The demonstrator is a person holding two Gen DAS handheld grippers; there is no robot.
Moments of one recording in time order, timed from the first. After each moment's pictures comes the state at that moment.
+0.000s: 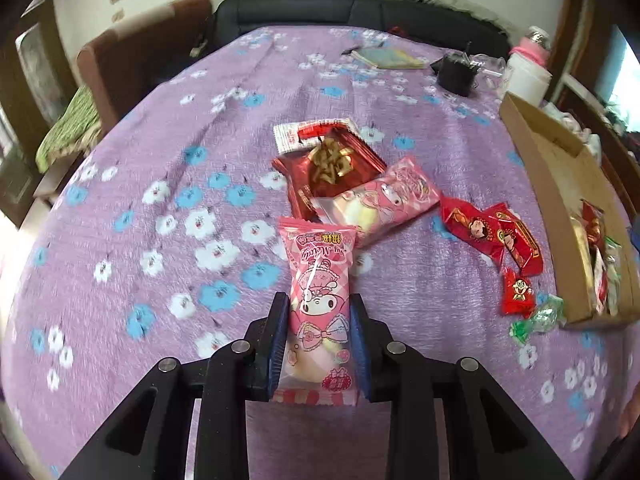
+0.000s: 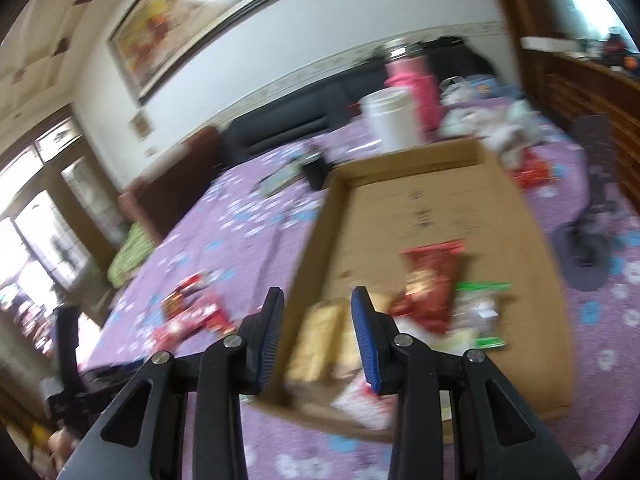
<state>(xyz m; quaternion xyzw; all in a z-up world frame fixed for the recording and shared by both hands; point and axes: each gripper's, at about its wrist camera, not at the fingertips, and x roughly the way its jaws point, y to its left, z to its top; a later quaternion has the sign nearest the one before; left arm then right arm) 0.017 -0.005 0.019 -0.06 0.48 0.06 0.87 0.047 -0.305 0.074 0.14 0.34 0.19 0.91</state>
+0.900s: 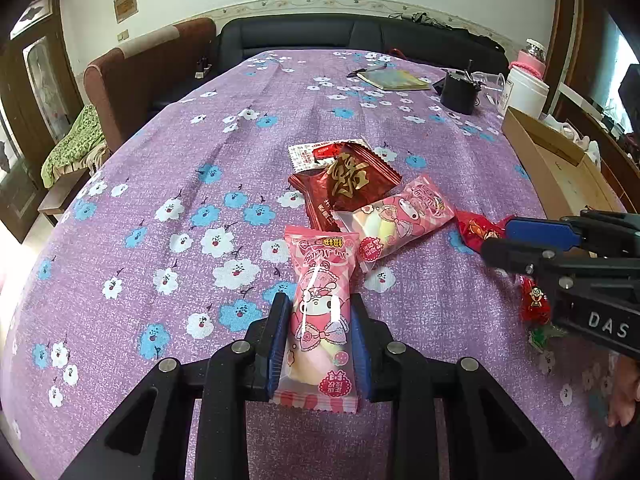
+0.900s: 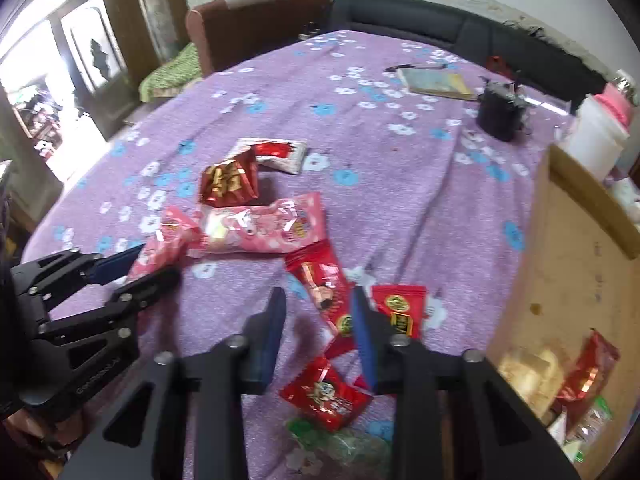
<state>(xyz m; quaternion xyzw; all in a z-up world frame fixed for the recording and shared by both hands) 0.014 0.001 0.015 -0.04 0.44 0.07 0.89 0.099 -0.127 0.031 -0.14 0.47 0.28 0.83</state>
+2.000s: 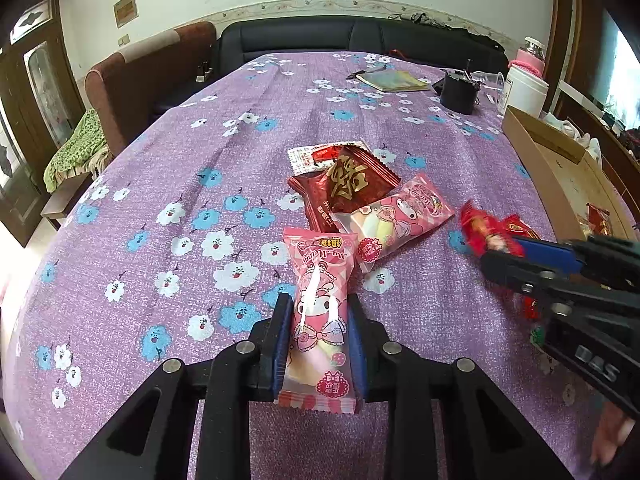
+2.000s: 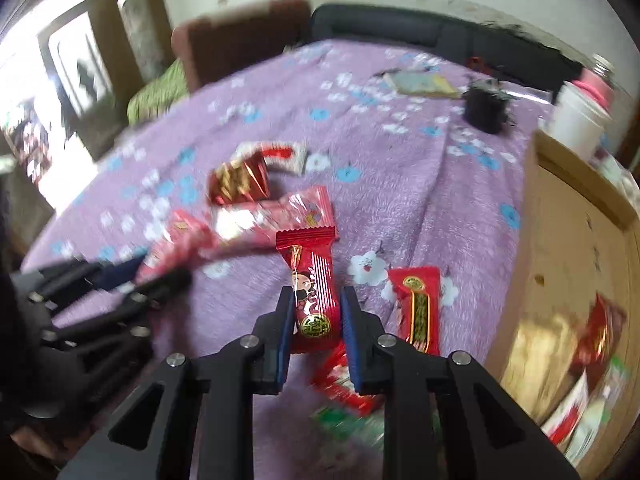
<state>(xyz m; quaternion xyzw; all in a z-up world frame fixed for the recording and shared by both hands) 0.013 -0.001 0.016 -0.03 0.44 0.08 0.89 0.072 -0.128 0.032 -0.09 0.44 0.26 0.85</state>
